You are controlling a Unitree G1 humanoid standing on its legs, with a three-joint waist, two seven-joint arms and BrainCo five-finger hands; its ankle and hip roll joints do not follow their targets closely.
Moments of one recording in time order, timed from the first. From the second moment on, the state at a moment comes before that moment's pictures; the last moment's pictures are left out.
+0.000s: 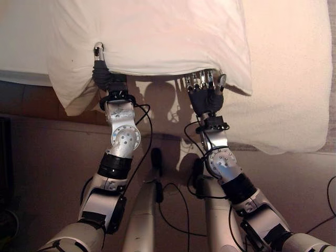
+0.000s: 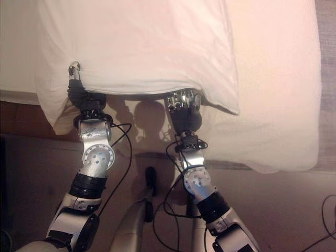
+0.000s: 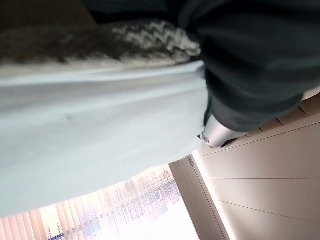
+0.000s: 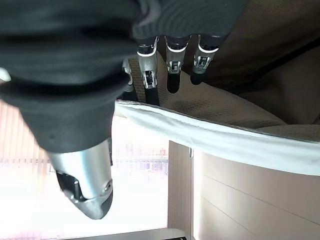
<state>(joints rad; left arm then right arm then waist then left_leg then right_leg) -0.80 0.21 -0.08 0.05 -1.27 -0.50 0.38 -0.67 -0.06 0.35 0.14 1.58 -0.40 0.09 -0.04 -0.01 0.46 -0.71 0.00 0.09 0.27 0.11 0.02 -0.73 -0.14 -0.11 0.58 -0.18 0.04</state>
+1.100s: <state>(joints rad) -0.79 0.21 -0.14 0.01 -1.27 -0.49 0.39 -0.87 0.05 0.17 0.56 1.75 -0.41 -0.07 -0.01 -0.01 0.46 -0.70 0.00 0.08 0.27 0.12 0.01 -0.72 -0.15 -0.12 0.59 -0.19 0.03</state>
